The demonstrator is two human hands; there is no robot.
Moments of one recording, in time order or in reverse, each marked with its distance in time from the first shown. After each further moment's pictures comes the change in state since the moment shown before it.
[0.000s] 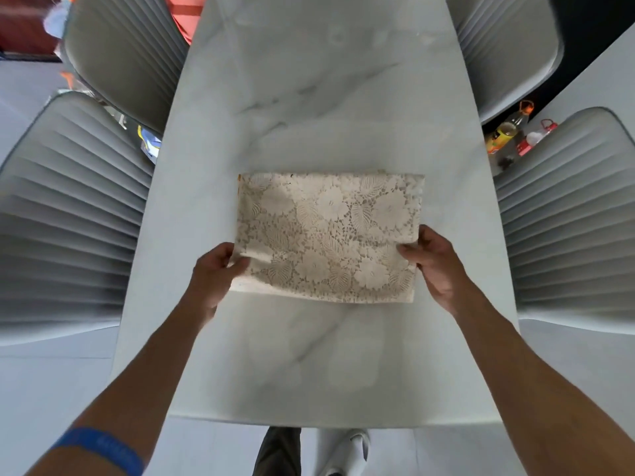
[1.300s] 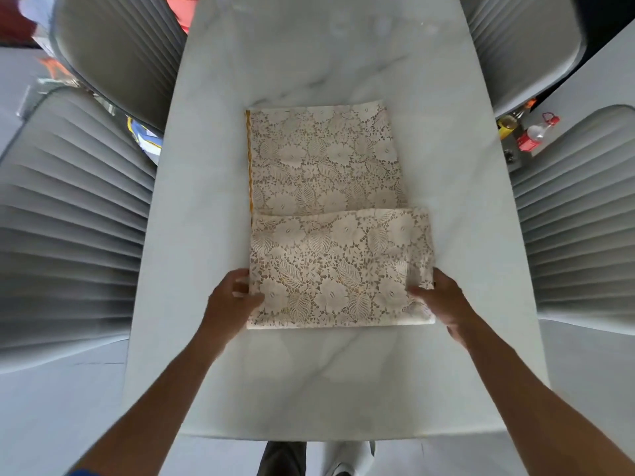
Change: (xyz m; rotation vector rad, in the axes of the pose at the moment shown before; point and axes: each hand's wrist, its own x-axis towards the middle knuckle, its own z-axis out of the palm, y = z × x) left_hand 0.003 -0.038 -0.013 0.115 0.001 -0.169; right_hand -0.005 0.058 0.007 -0.423 0.203 0.370
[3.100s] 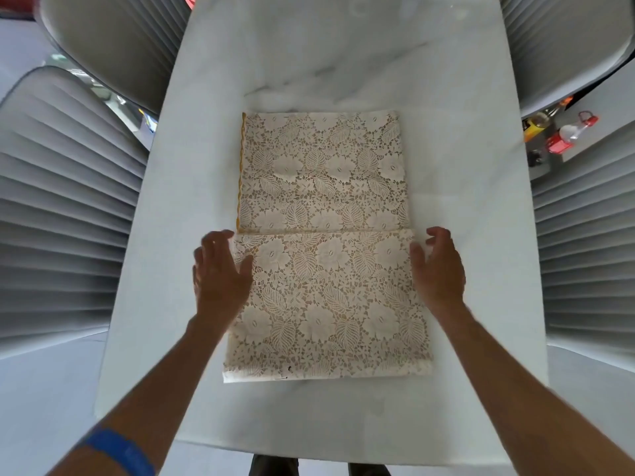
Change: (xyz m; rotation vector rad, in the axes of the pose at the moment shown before) left_hand 0.028 0.031 0.036 0.665 0.454 0.449; right_hand 0.048 -0.049 0.007 -0.472 0.410 -0.431
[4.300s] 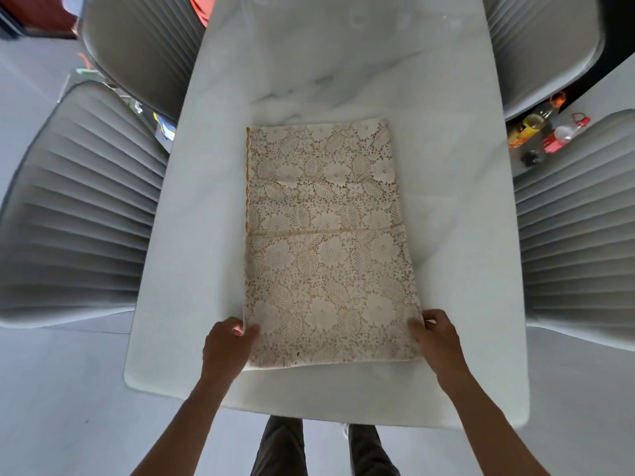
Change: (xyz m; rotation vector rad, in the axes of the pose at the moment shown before) left_hand -0.127 -0.022 -0.020 -0.239 -0.341 -0.577; right_hand -0.131 0.053 -0.032 0.446 -0.290 0.509
